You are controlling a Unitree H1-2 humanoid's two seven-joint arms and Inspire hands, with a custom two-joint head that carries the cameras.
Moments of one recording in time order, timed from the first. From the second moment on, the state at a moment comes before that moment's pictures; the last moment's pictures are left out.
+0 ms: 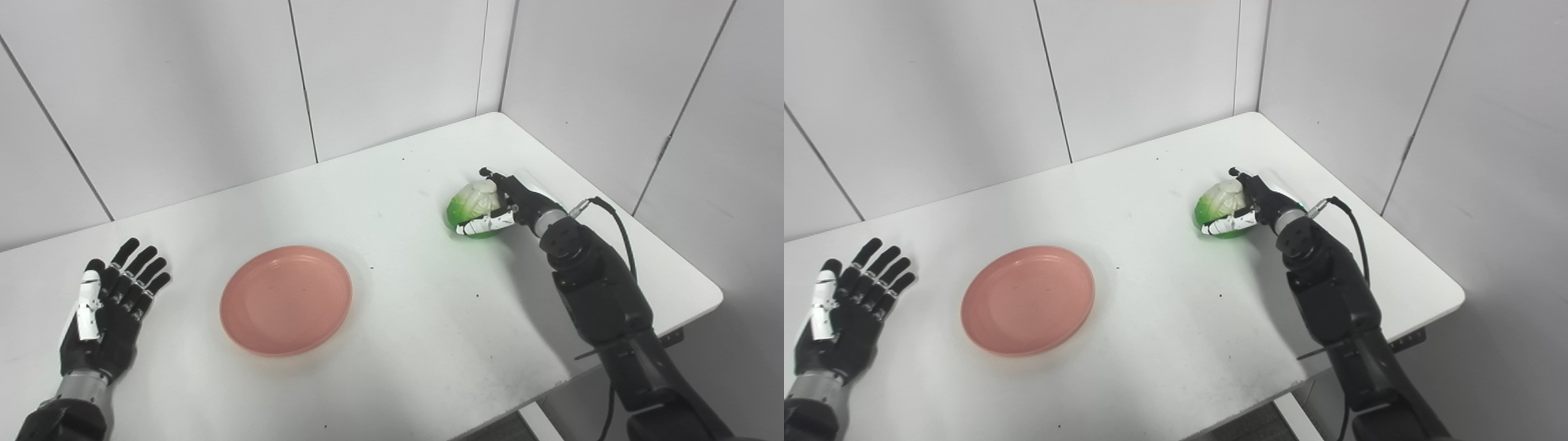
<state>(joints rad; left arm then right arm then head) -0.54 0.18 0.13 0.69 -0.37 -0.01 -0.43 -0.38 -0.45 -0.16 0.11 -0.54 0.46 0.35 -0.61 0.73</state>
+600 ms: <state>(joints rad) -0.51 0.18 0.13 0.65 -0.38 0.00 -0.43 -0.46 -0.55 0.02 0.24 -0.45 0.45 0.29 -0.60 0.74</state>
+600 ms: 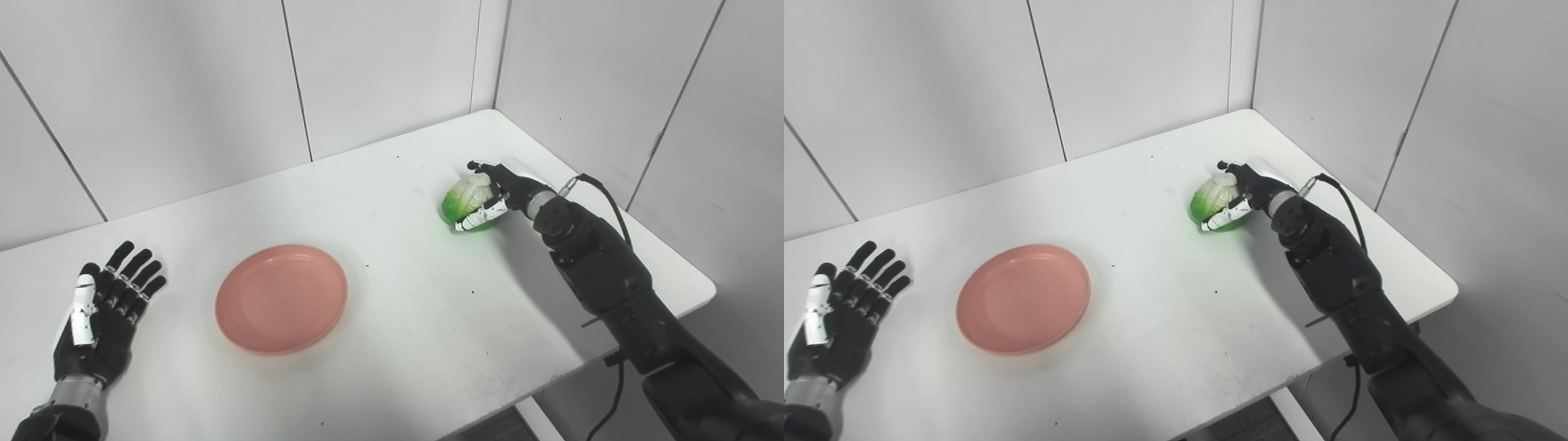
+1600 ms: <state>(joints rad) -0.51 0.19 0.12 0.64 -0.38 0.01 -0.43 -0.49 -0.55 0.11 0.30 -0.46 0.41 0.16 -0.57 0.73</state>
